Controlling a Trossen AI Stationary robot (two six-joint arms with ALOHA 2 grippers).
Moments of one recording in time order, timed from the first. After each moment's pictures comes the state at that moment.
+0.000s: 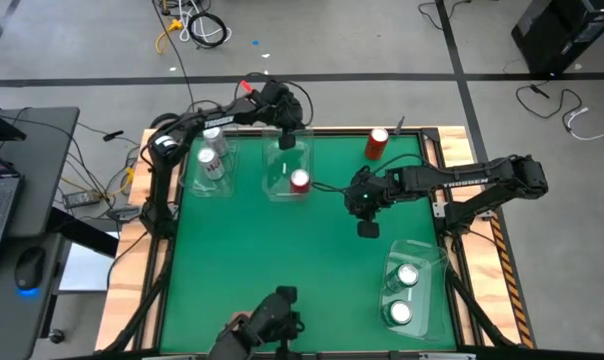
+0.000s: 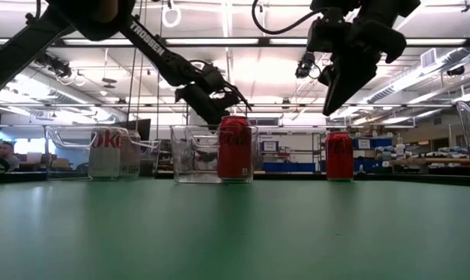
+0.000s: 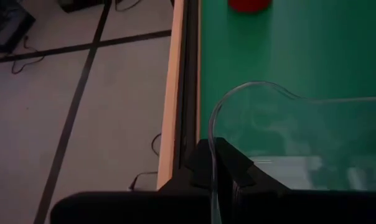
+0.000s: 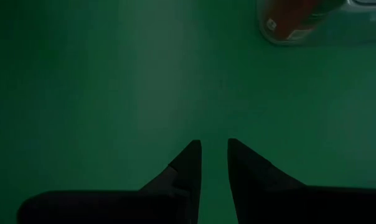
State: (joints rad) left arm 0.76 2.07 1.59 -0.27 0.35 0.68; right arm -0.05 1.35 0.98 -0.69 0.01 0.00
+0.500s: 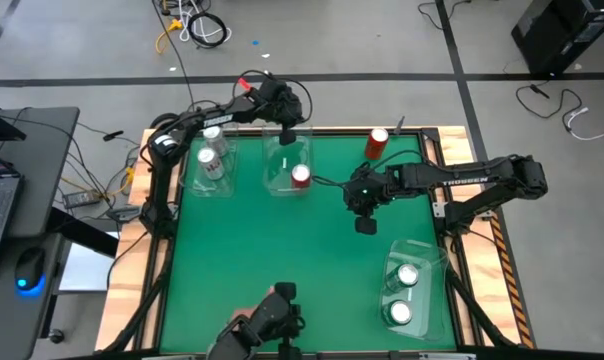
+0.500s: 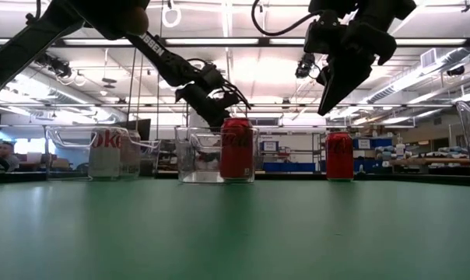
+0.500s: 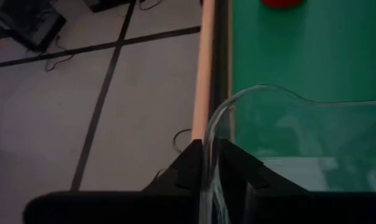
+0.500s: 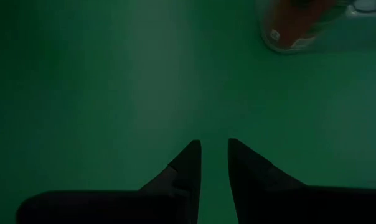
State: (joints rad) left arm 0.76 2.07 1.59 -0.22 0.29 0.67; right arm -0.08 1.35 0.98 -0.66 0.01 0.00
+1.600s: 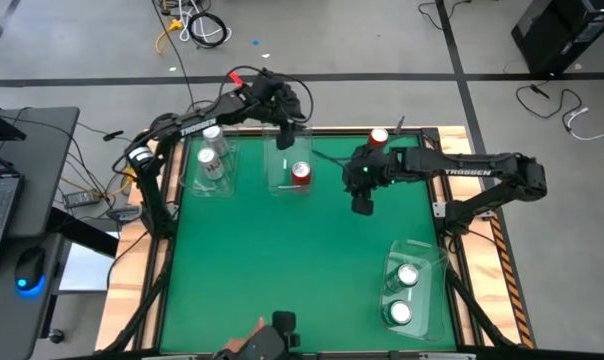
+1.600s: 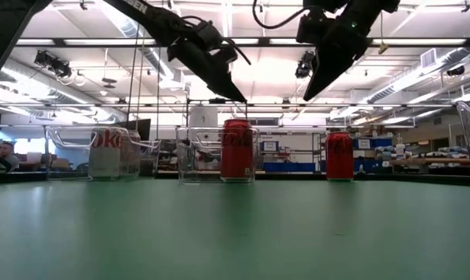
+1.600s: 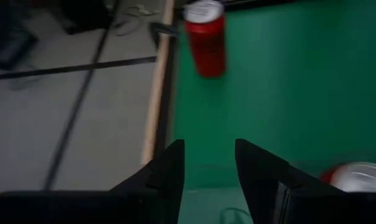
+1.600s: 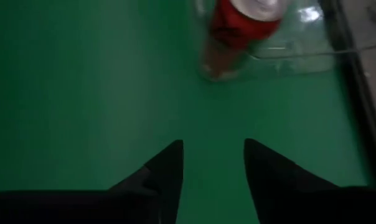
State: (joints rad) left arm 0.66 1.83 1.59 -0.43 0.35 0.54; right arm -0.22 1.35 1.09 -0.71 0.06 -0.13
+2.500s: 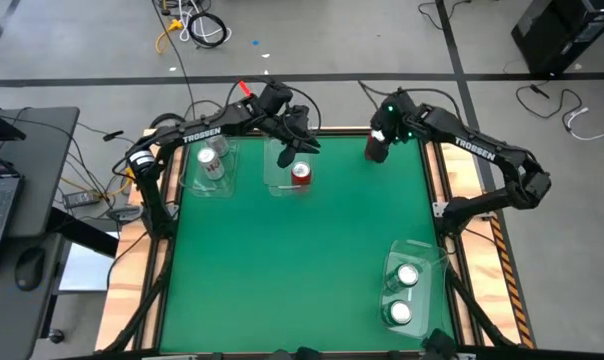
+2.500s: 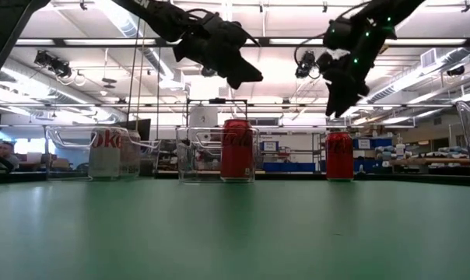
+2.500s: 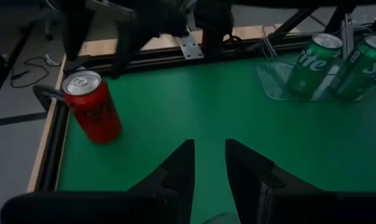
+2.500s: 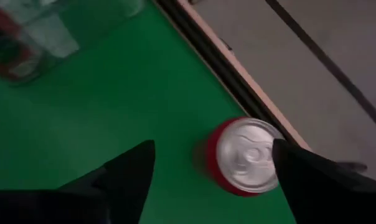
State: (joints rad) left arm 0.57 1.82 1.57 -0.36 0.71 0.44; right arm -0.80 1.34 1.09 -0.73 0.03 -0.15
